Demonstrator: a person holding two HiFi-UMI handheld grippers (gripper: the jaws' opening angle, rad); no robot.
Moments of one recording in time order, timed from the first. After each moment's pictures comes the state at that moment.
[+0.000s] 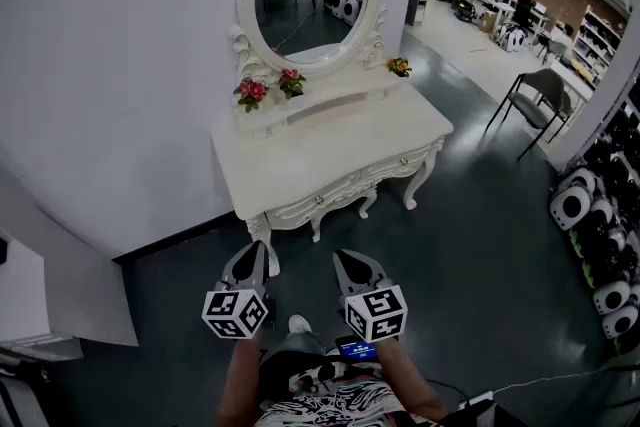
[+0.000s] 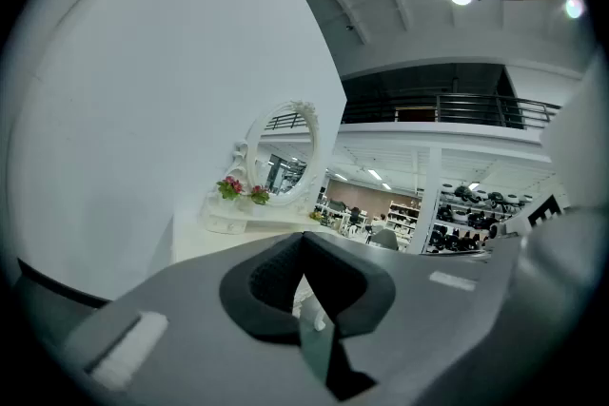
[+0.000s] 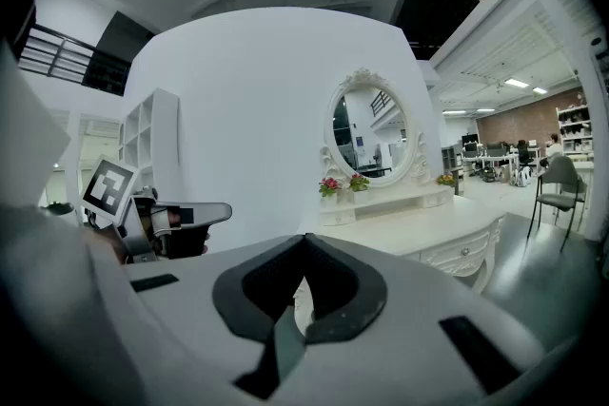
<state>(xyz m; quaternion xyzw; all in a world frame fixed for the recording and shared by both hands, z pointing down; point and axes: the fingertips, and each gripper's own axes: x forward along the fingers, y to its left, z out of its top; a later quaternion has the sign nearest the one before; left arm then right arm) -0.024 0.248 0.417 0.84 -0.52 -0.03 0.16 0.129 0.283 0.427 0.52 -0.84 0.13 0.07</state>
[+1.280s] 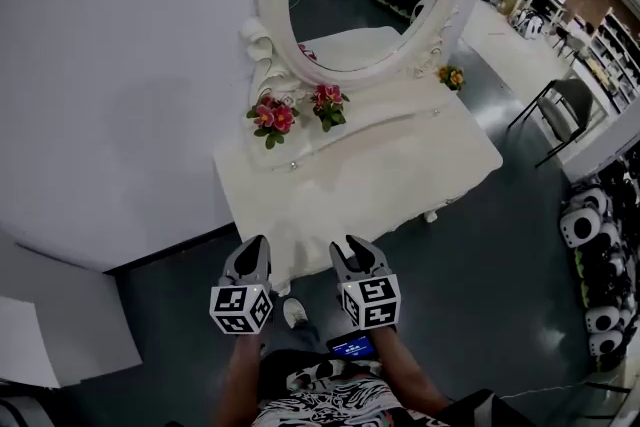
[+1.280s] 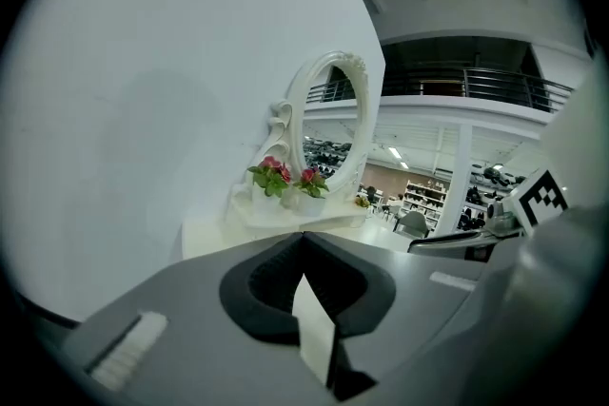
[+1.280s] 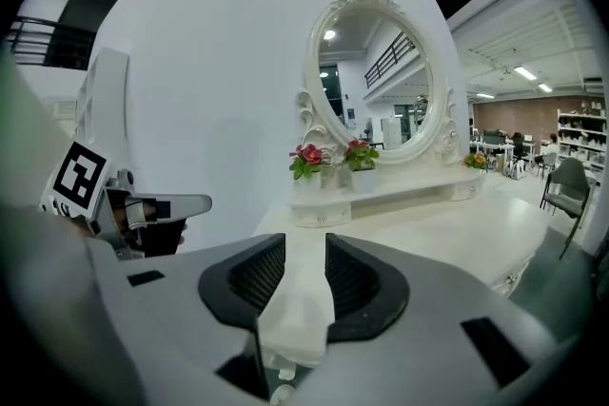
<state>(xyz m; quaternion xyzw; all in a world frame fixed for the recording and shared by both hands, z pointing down) -0.098 -0.039 0.487 0.83 -0.53 0.03 0.19 0.060 -0.020 0.497 0.54 -0.81 0.17 0.16</state>
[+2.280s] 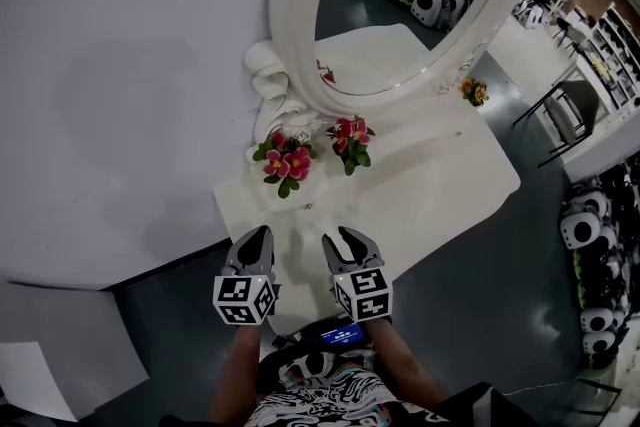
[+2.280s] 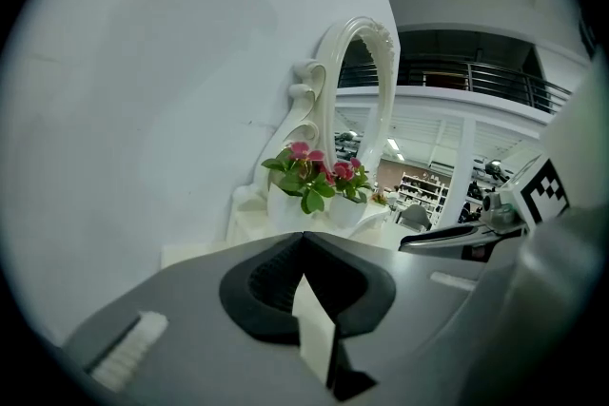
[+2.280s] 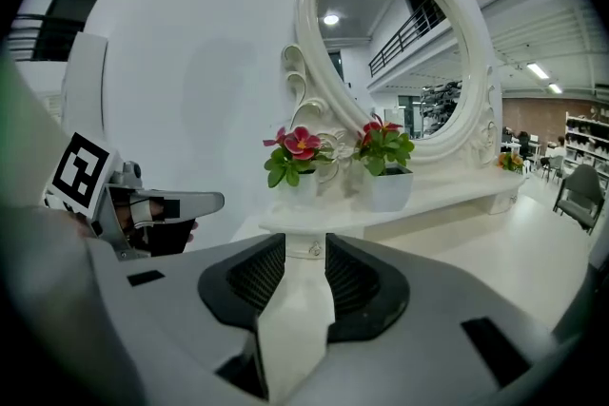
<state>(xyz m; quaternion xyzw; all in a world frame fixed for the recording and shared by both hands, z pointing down) -0.117 -0.200 0.522 0.84 -0.50 0.06 0.20 0.016 -0.177 0.530 0.53 -0.81 0.18 0.19</state>
